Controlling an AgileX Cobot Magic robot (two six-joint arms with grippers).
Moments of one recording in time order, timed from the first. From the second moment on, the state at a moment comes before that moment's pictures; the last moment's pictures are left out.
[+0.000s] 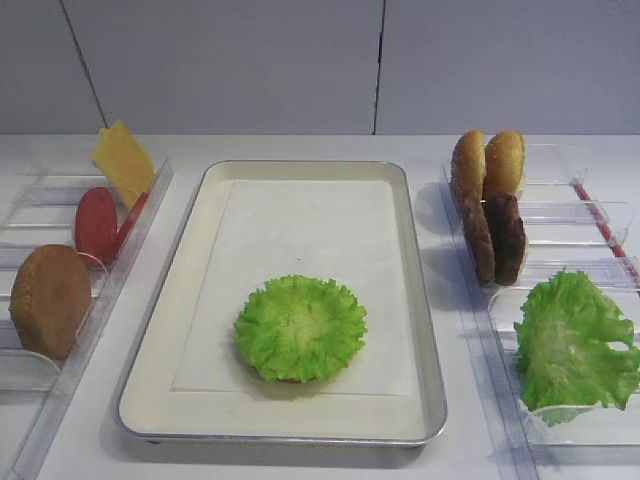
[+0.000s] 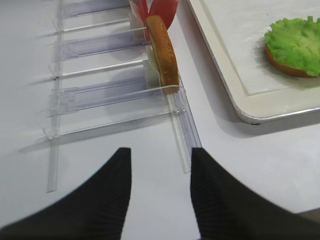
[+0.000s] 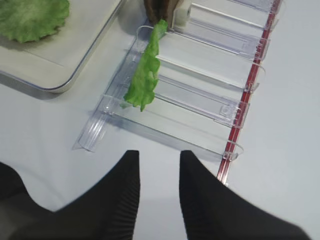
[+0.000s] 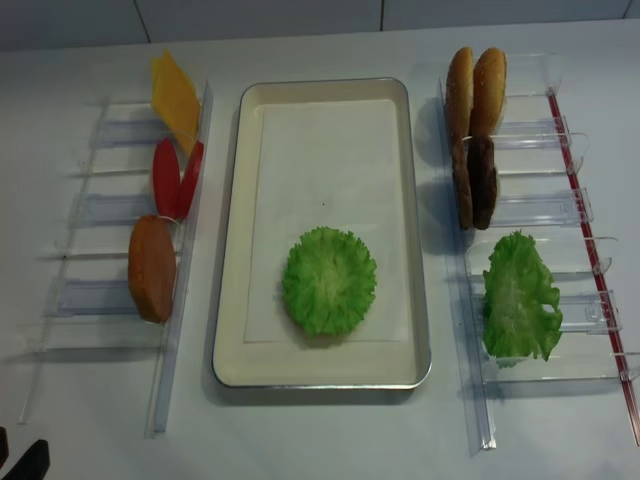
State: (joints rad) left arm -0.08 -0.02 -0.49 -0.05 1.18 0.08; right arm 0.37 0.27 -0.65 -0.01 1.27 -0.02
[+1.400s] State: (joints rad) left arm -0.08 -0.02 -0.49 -0.05 1.18 0.08; right arm -0.07 -0.02 -0.47 0.00 1.14 -0.06
